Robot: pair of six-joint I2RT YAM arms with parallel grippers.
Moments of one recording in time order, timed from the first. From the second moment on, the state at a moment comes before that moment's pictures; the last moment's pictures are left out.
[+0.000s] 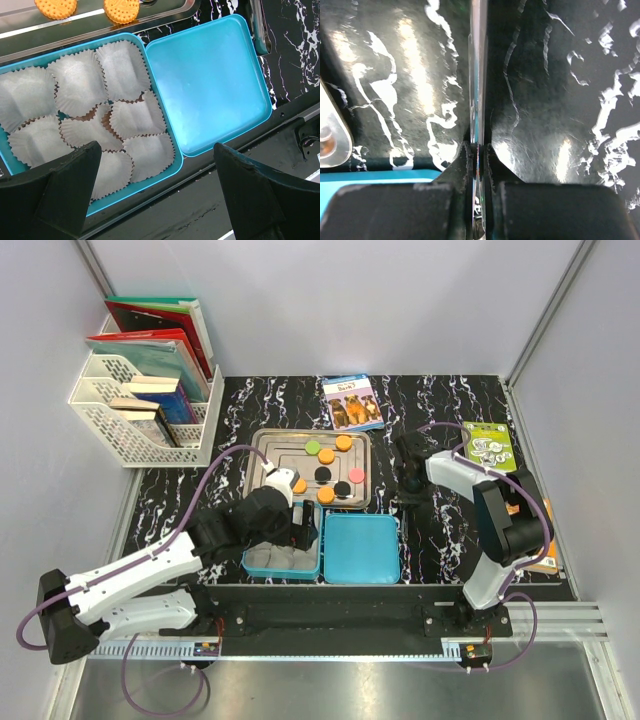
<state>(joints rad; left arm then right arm) -0.99 0.98 0.82 -0.60 -0.22 -0.61 0.35 1.75 1.05 -0.60 0.08 0.44</state>
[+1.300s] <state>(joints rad) -0.99 0.87 0.84 -0.62 -0.32 -0.68 0.49 1.71 1.81 -1.21 0.00 0.52</state>
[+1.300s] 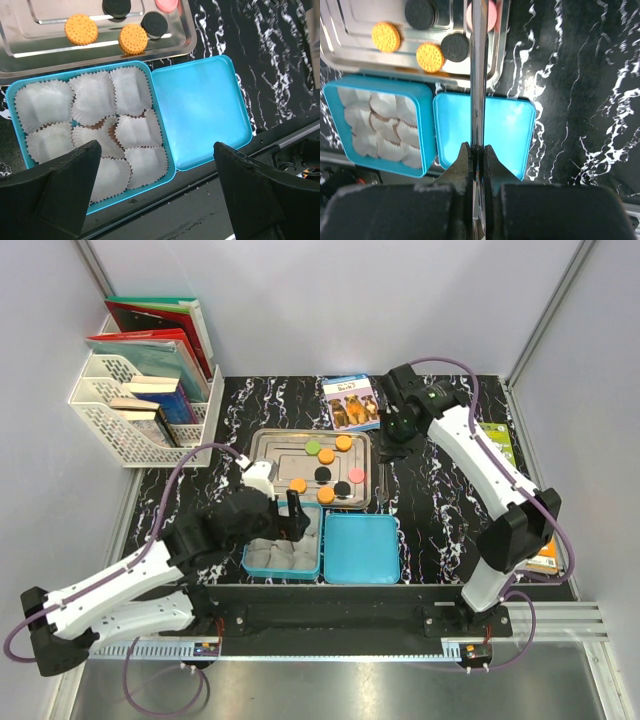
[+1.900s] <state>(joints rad) -0.99 0.81 0.78 -0.65 -0.32 -0.72 0.52 1.77 1.58 -1.12 -0.08 0.45</state>
